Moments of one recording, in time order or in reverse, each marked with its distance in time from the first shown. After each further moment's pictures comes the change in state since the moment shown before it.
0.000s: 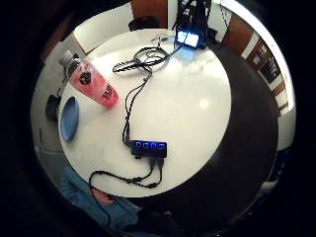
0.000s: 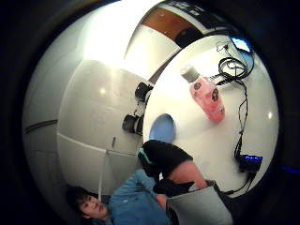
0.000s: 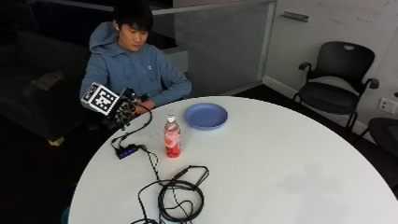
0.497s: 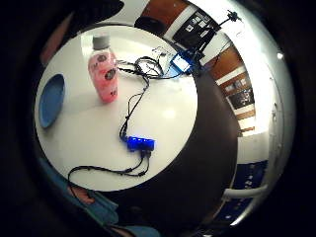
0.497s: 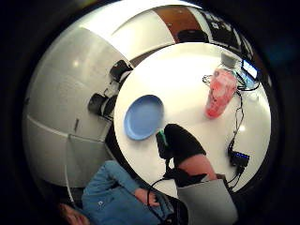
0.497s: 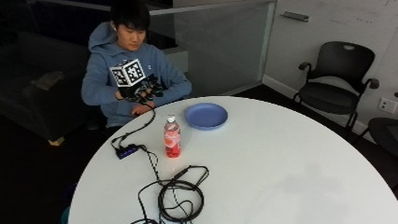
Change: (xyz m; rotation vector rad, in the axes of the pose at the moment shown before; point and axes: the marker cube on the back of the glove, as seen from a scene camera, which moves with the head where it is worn) arm -0.097 0.015 0.023 -0.073 0.495 -0.222
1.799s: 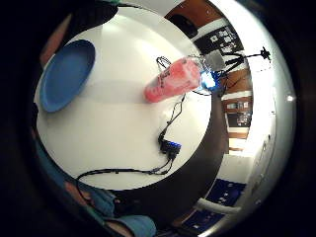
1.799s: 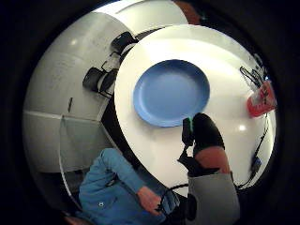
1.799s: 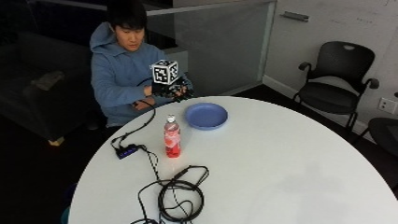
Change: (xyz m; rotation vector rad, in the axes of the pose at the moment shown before) arm -0.151 -0.004 0.069 -0.242 0.101 -0.233
